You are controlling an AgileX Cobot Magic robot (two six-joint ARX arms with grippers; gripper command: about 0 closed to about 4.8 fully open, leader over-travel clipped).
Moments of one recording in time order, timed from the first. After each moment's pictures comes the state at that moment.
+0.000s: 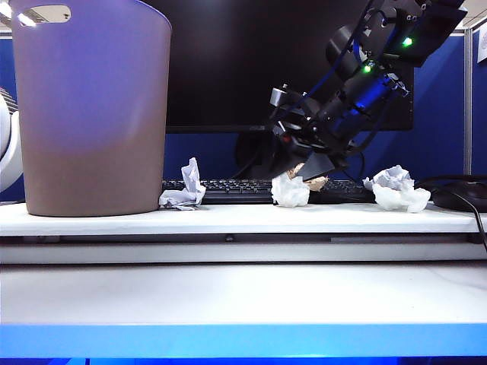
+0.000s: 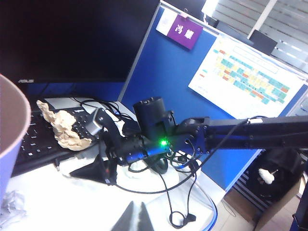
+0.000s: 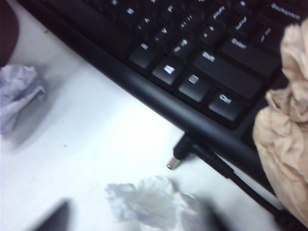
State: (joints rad) left arm -0.13 0.76 0.90 -0.16 0.81 -0.35; right arm 0.35 1.89 1.35 -0.13 -0.36 -0.16
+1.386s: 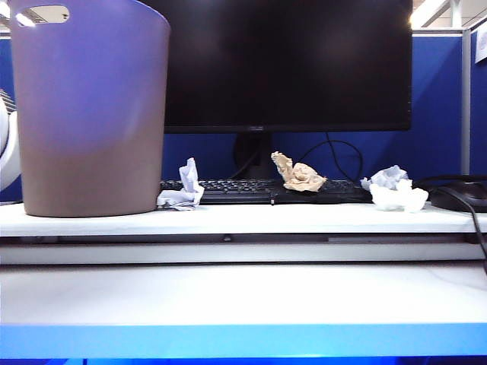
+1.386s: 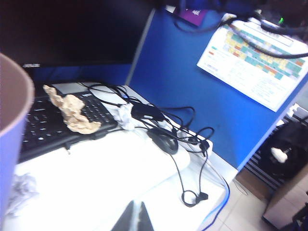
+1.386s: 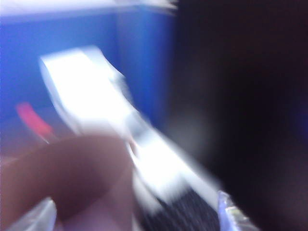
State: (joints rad) left arm -0.13 0.75 0.90 -0.27 0.81 -0.22; right arm 0.52 1.87 2.20 -0.57 -0.37 -0.10
